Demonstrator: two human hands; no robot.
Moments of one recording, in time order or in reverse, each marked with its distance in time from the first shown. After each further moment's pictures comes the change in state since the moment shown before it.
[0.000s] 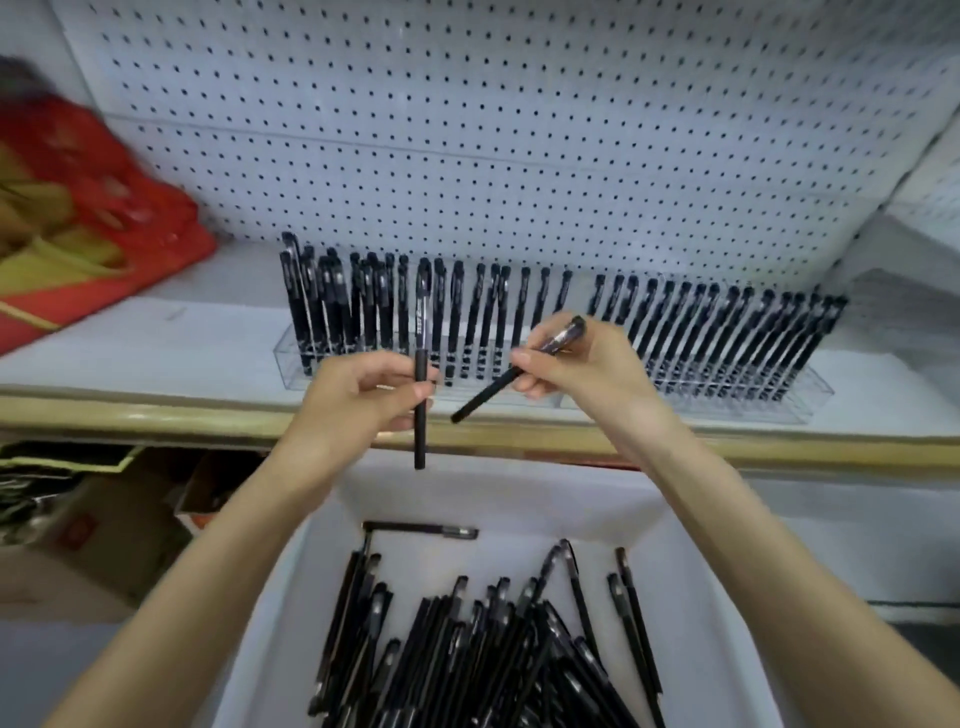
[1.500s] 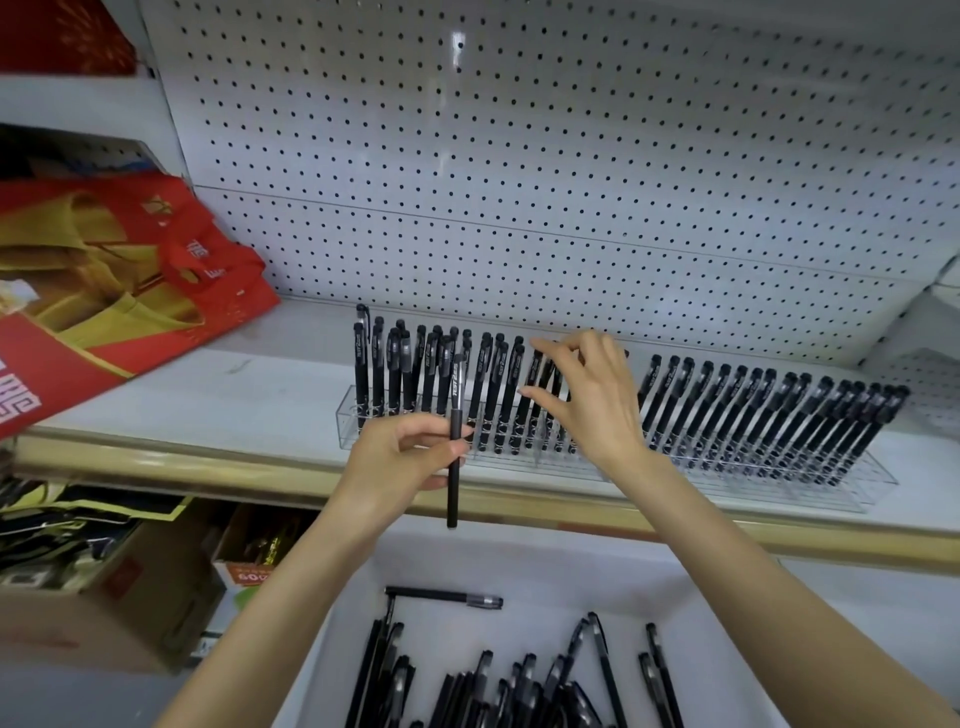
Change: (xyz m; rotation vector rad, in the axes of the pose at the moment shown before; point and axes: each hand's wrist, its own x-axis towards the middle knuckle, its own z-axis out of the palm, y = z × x) left_hand 0.015 -0.002 -0.023 -0.118 0.058 -0.065; right_hand 0.101 0.049 0.018 -1.090 0.383 -0.828
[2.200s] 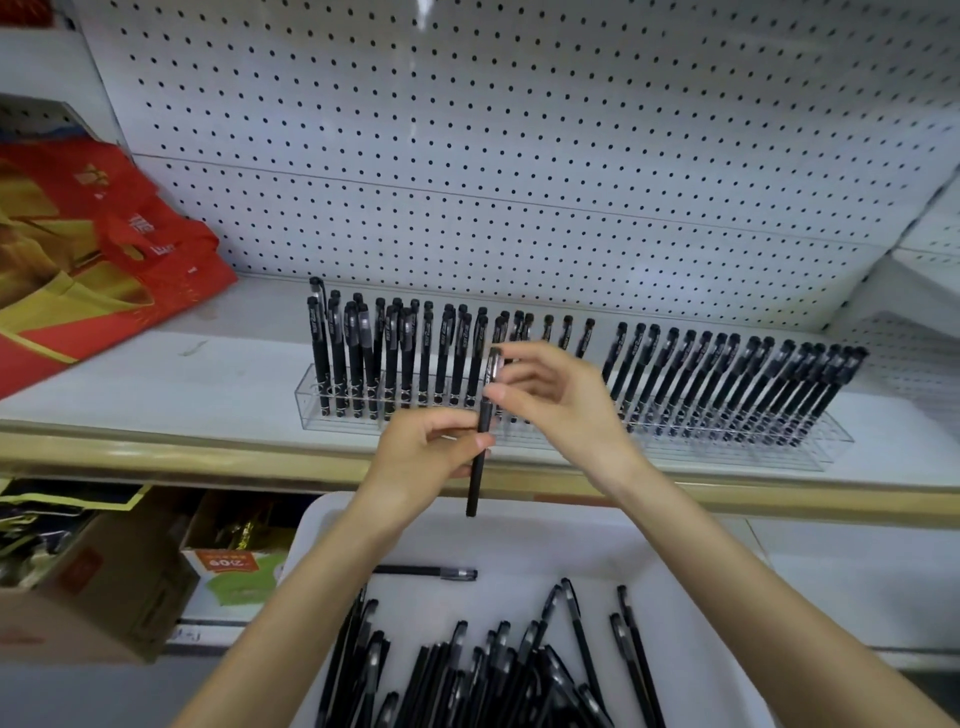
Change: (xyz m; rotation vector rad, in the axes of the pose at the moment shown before) left_hand 0.001 -0.010 0.046 0.009 -0.120 0.021; right_hand -0.014 -0.047 -0.062 1.014 -0.312 0.567
